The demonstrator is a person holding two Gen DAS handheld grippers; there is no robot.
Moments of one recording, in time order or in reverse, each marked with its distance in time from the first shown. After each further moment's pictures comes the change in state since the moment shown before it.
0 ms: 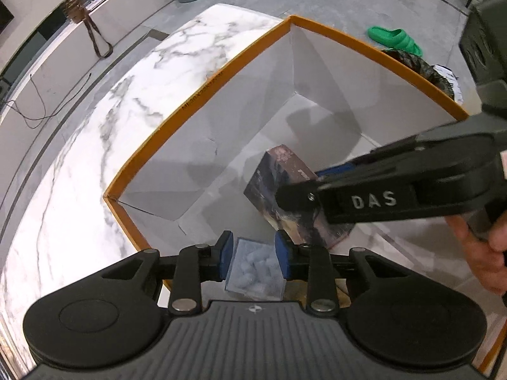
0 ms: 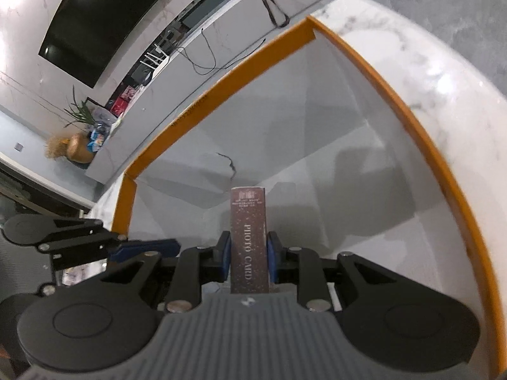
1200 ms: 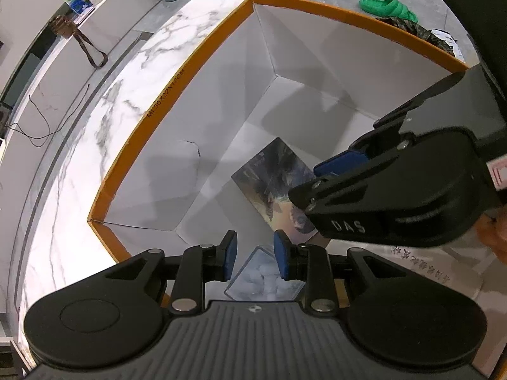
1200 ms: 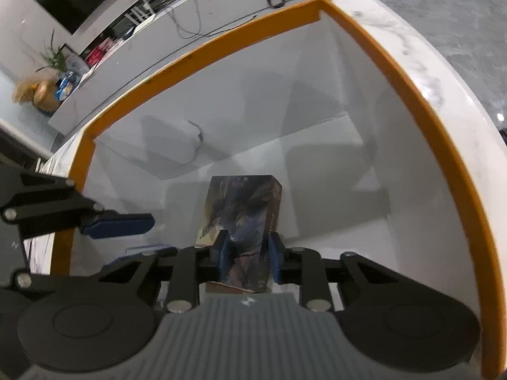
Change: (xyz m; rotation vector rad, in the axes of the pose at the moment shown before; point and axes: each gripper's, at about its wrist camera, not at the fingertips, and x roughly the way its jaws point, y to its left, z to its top) left arm 0.010 -0.009 -0.010 0.121 0.045 0.065; right arm 0.020 0.022 -0.008 -0.180 0.104 -0.193
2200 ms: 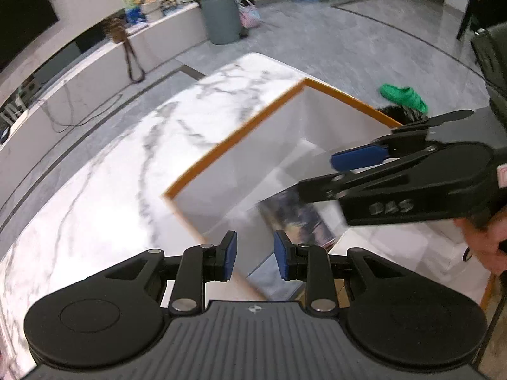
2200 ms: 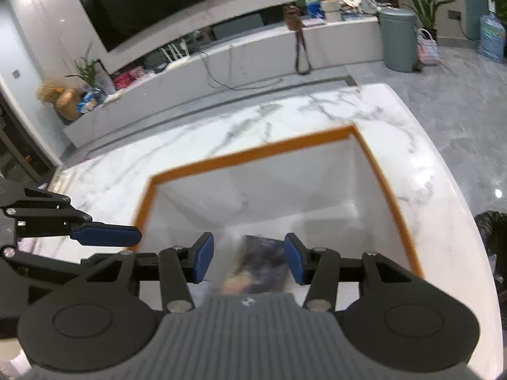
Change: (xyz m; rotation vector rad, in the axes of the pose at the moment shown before) left arm -0.075 0.035 -0.051 -0.263 -0.251 -0.030; right arm -0.064 0.041 -0.004 -0.177 -0.239 0.000
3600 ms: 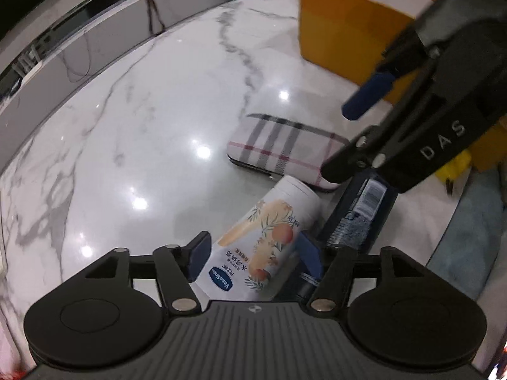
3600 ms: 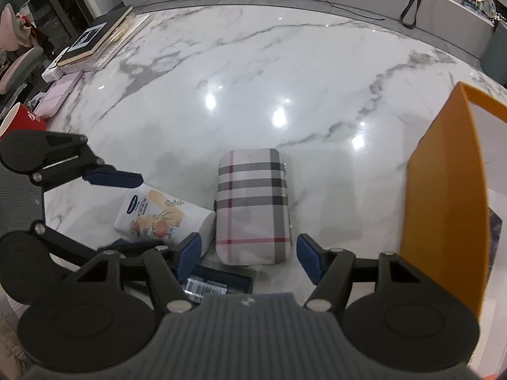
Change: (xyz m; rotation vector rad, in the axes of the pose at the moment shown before) left arm -0.008 0.124 -0.213 0.023 0.081 -0.017; right arm 0.107 0.217 -0.069 -0.369 0.398 0.028
